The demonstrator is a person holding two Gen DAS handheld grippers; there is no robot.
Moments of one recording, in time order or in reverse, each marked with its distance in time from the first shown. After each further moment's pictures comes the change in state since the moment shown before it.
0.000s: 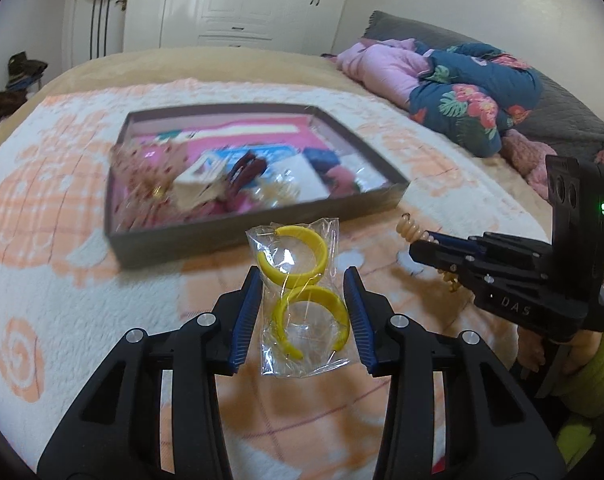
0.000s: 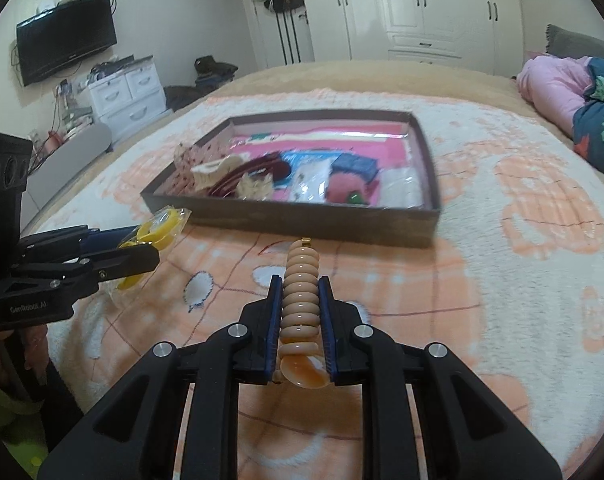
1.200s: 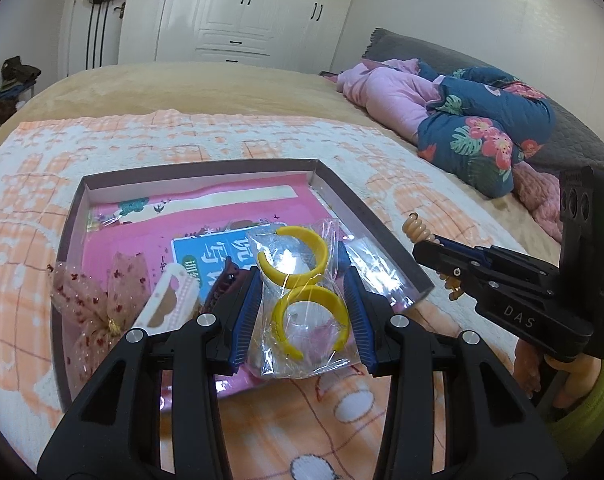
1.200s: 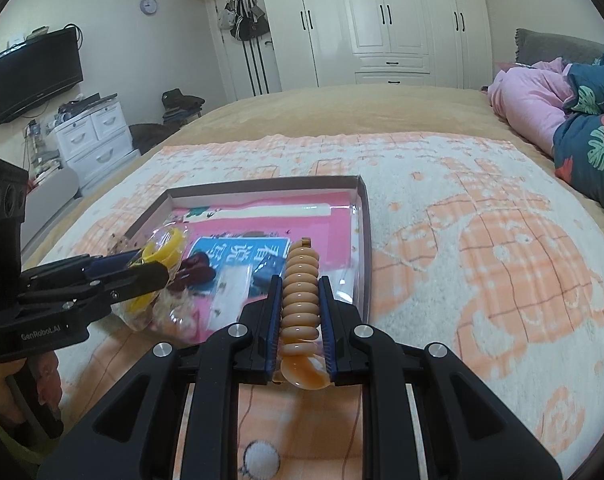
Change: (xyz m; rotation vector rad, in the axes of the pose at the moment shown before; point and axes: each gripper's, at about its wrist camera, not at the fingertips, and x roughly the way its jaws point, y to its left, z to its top) left arm 0.064 0.009 0.082 -0.031 -0.053 -0.019; right arm 0.041 -0.056 0.081 0.064 -0.081 -0.076
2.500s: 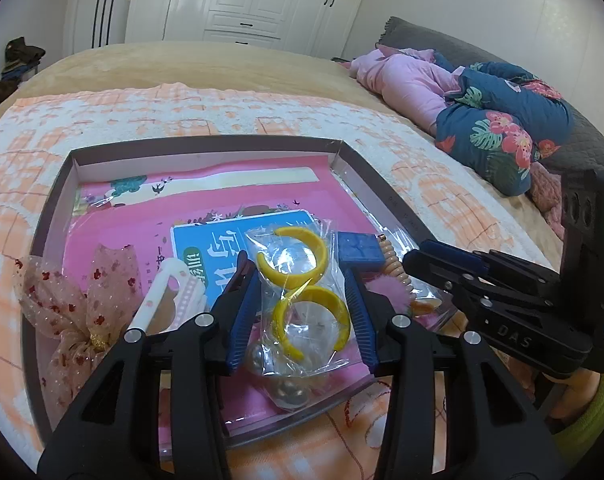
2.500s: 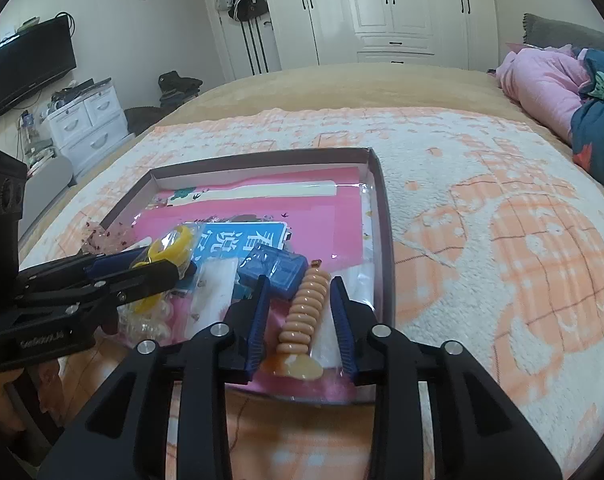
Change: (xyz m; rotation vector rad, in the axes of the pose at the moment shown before) left arm 0.035 0.020 0.001 -0.039 0.057 0.009; right arm 0.040 -0.001 -0.007 0.010 0.067 0.005
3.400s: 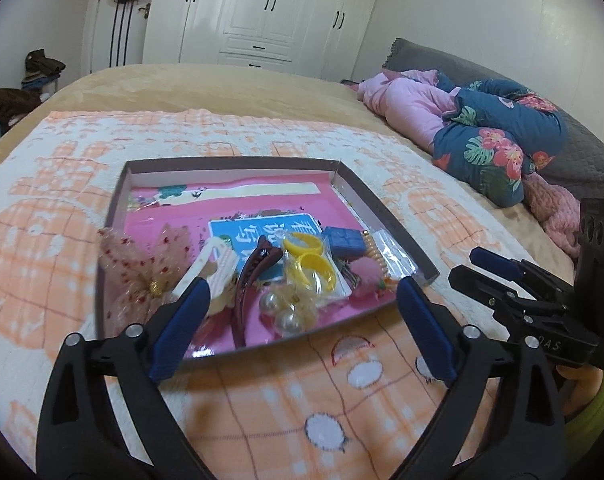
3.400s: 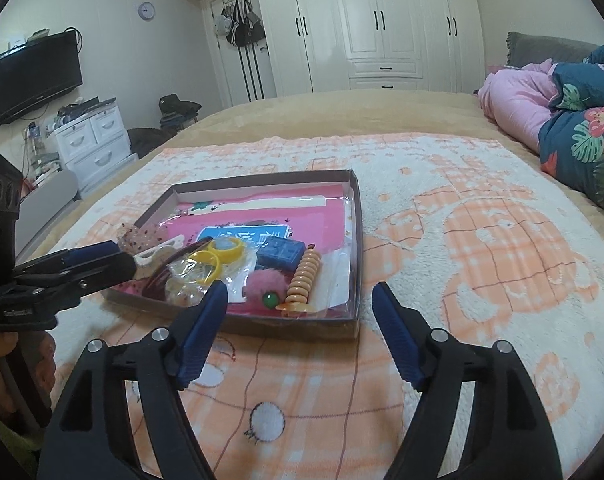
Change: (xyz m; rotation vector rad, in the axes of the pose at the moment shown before) left arm -0.071 -0.010 -0.024 -0.005 -0.086 0.053; right arm -0.077 0.009 -0.028 -0.012 -0.094 -0.026
